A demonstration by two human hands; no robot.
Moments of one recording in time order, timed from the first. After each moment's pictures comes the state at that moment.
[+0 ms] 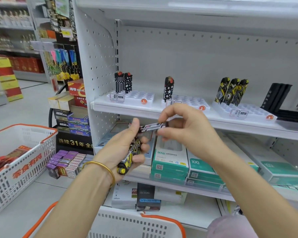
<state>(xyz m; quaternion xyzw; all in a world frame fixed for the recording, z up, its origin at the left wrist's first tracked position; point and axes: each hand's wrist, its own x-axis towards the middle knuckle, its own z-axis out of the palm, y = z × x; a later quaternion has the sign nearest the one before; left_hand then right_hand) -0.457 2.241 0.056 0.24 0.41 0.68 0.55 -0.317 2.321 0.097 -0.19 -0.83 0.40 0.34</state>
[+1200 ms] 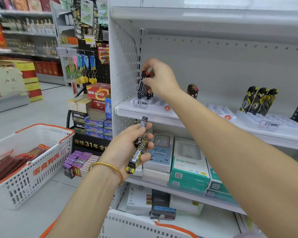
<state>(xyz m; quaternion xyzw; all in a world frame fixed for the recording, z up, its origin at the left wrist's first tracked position) -0.495 2.233 0.058 0.23 0.42 0.73 0.49 -0.475 2.373 0.164 -0.21 -0.87 0.20 0.40</state>
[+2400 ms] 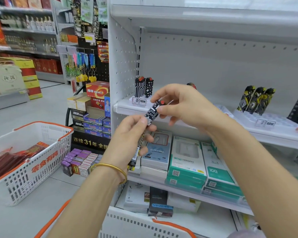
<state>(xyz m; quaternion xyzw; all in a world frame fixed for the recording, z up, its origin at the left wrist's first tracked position) -0.479 2.224 0.068 0.36 0.50 0.73 0.30 -0.380 2.326 0.144 -0.18 -0.88 0.36 0.26</state>
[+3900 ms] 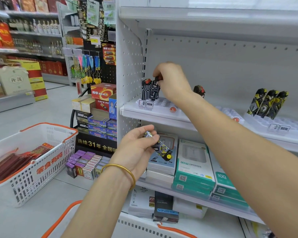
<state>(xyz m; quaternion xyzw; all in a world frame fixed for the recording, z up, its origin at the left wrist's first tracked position) -0.480 2.237 0.062 0.21 0.41 0.78 0.42 -0.472 2.389 0.166 -0.26 -0.90 -0.02 0.36</state>
